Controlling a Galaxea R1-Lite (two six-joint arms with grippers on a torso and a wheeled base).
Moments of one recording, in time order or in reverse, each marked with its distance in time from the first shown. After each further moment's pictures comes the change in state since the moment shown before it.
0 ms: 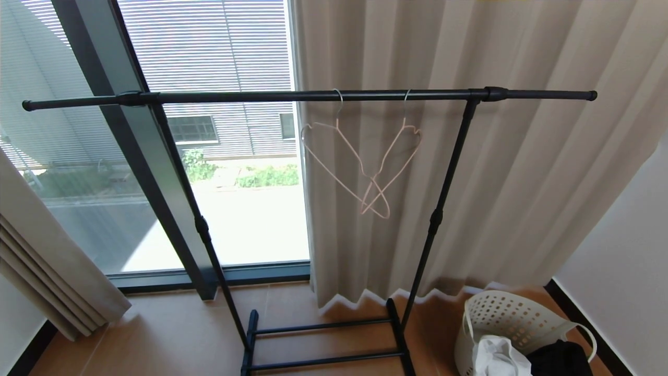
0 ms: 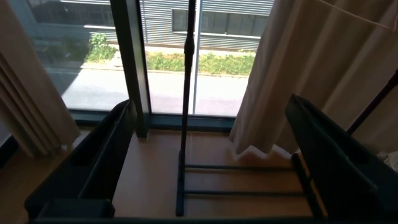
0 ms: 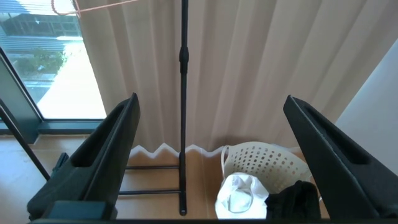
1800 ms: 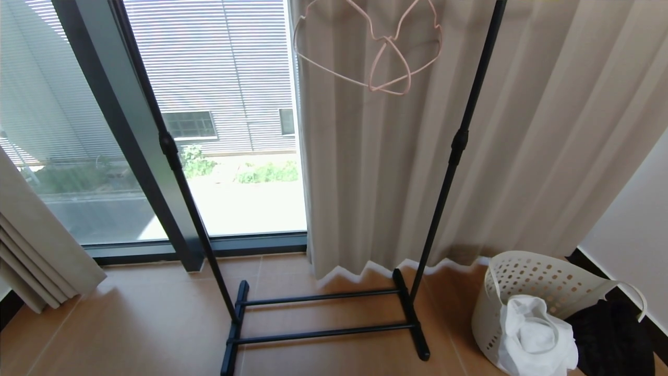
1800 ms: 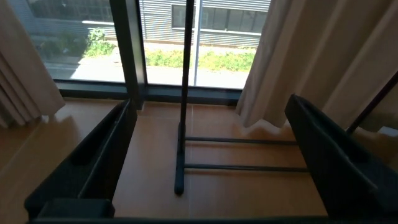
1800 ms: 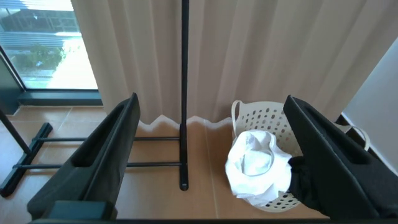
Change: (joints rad) left arm 0.000 0.000 0.000 0.001 0.000 -0.004; right arm 0.000 0.000 0.000 0.001 0.000 0.000
